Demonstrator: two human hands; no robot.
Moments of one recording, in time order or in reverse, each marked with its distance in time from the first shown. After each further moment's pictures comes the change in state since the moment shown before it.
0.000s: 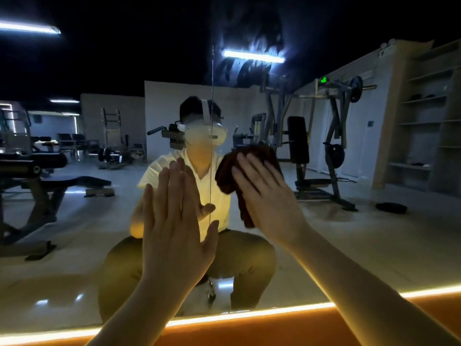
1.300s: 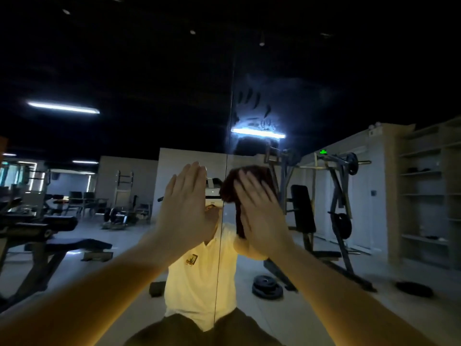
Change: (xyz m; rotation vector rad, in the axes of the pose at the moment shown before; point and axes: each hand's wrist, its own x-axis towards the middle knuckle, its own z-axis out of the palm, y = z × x) left_hand 0.191 -0.033 -0.054 0.029 -0.097 0.039; right_hand 0.137 0.043 -0.047 0.044 0.196 0.109
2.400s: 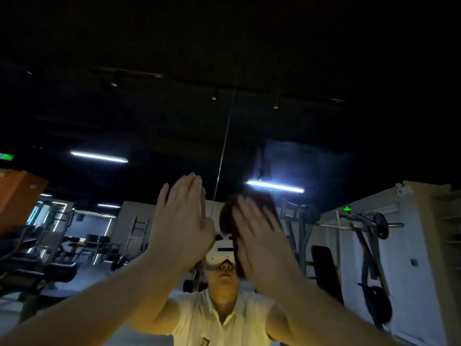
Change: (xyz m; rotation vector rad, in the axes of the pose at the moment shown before) left_hand 0.100 0.030 -0.026 -0.100 0.296 -0.130; right_hand 0.073 0.068 -0.024 -0.108 0.019 -0.084
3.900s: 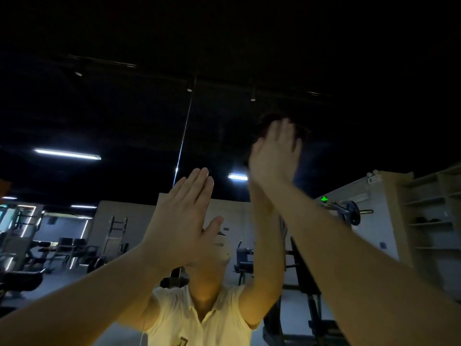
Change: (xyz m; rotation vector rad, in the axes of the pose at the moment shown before) left_hand 0.013 0.034 0.065 0.233 0.030 0.372; right_hand 0.109 0.113 -0.025 0.019 0.181 0.661
